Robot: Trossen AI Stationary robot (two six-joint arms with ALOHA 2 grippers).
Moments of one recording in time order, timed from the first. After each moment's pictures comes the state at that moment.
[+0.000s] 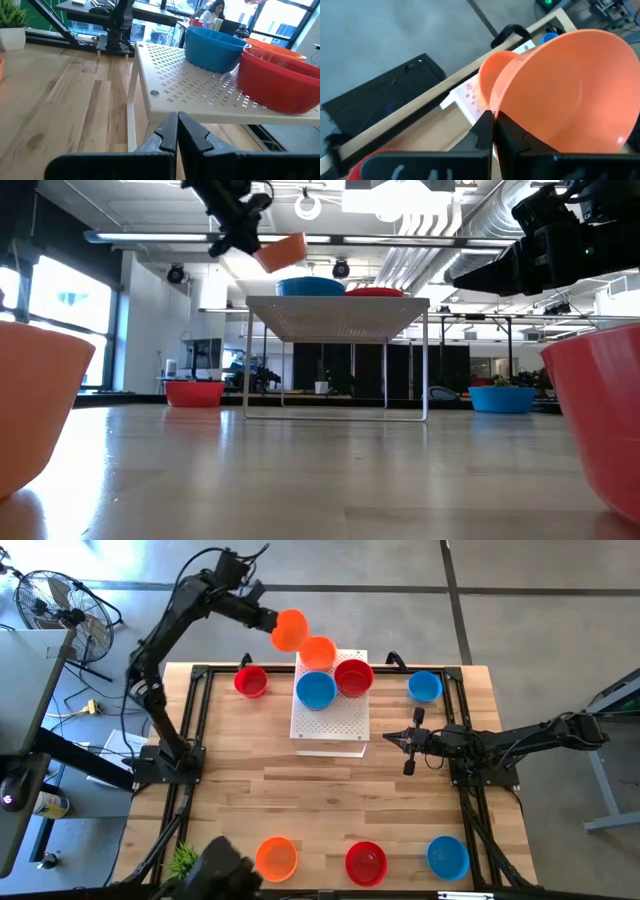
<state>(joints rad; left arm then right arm) 0.93 1.73 2.06 -1.16 0.35 -0.18 0.03 0.71 0.15 0.43 0.28 -0.17</state>
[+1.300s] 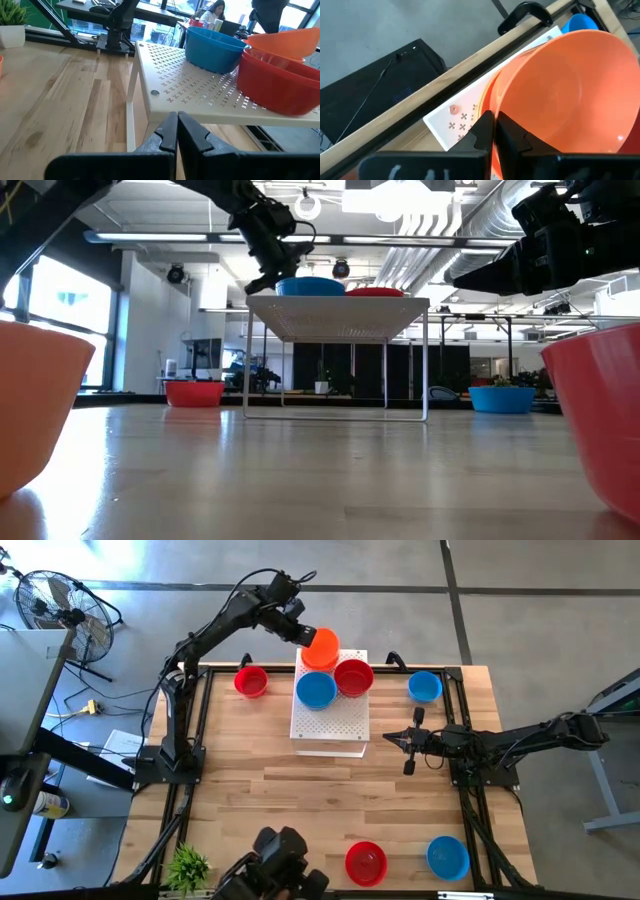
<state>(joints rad) 0.79 1.99 2.10 -1.03 0.24 -0.27 0.03 0.71 0.15 0.43 0.28 -0.18</state>
